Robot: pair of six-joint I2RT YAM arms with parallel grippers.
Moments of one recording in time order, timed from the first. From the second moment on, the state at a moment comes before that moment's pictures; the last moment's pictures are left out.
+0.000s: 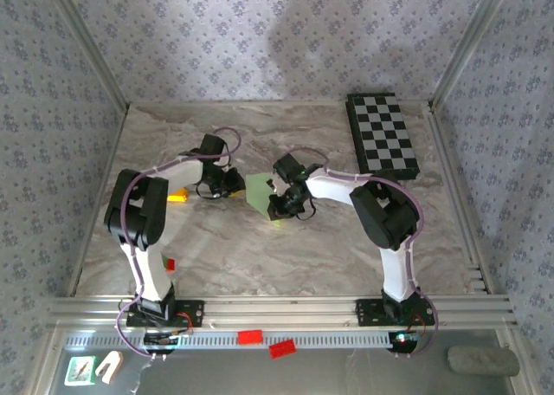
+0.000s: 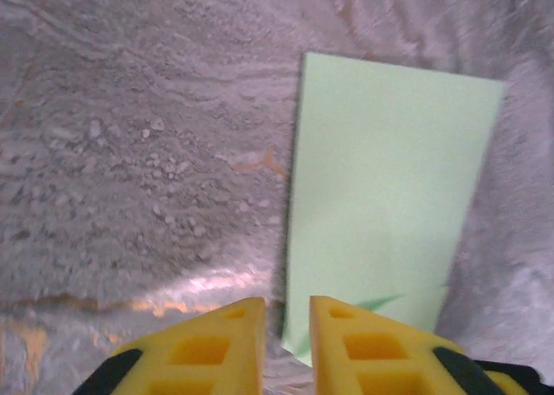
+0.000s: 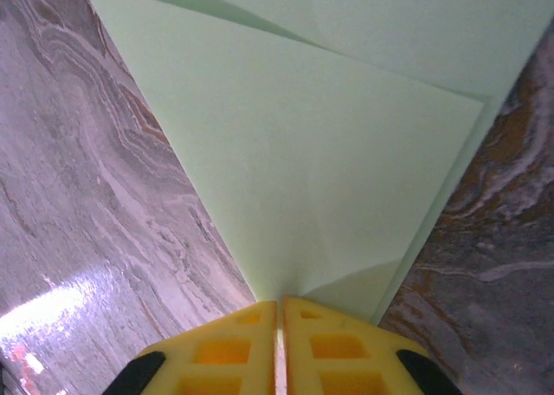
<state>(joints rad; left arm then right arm) -0.33 1.82 1.15 -0.48 0.39 -0.63 0.68 2.00 1.29 -0.53 -0.45 0.38</state>
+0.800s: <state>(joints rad) -0.37 1.71 0.86 -0.07 0.55 -1.04 0.65 2.00 1.32 -0.39 -0.42 0.46</state>
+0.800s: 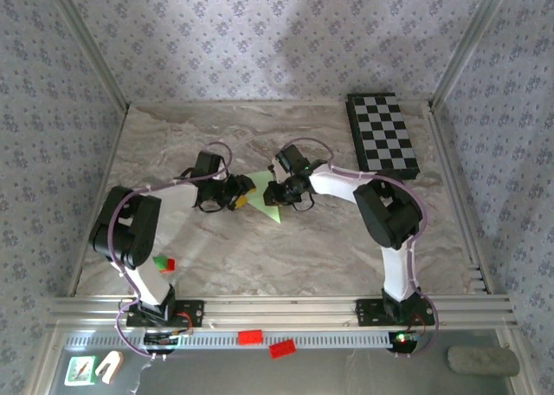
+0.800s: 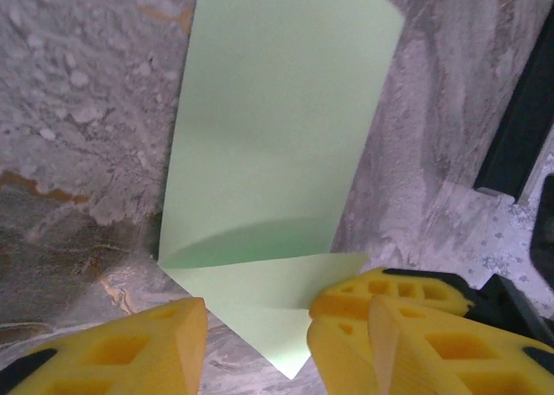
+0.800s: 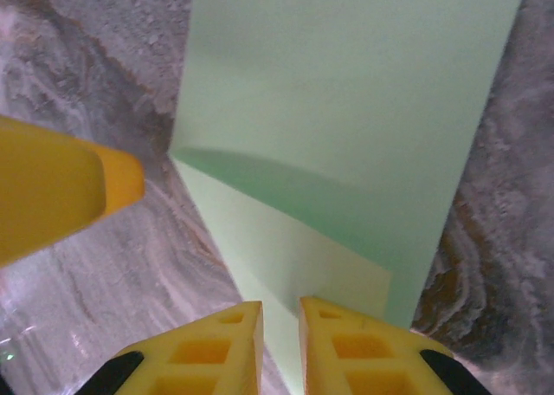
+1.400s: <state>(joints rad) -0.37 1.77 0.86 -0.04 0.57 -1.07 0.64 2.03 1.33 -0.42 -0.39 0.48</state>
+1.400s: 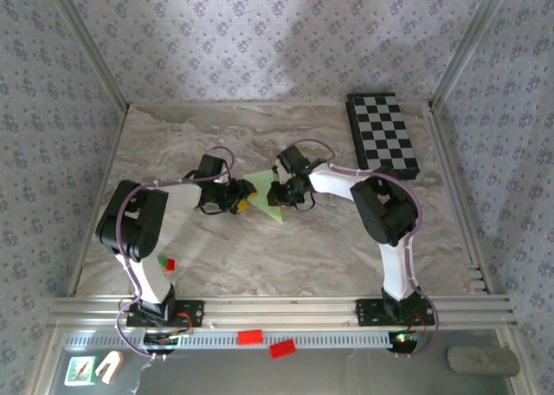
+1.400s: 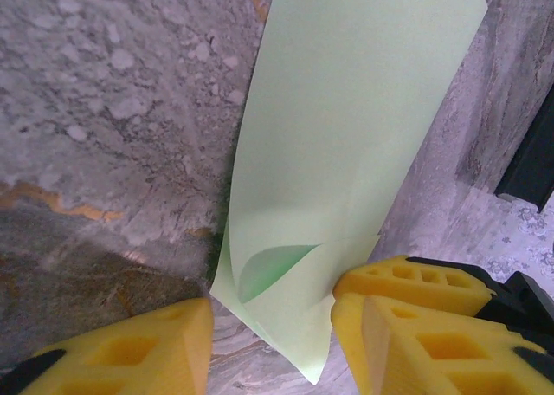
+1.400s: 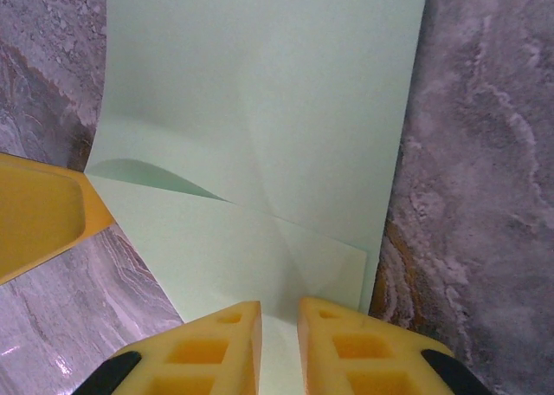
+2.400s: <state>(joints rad) -0.38 1.76 0.88 -0.11 0.53 -1.04 0.63 2.04 1.33 -0.43 -0.39 0.48</state>
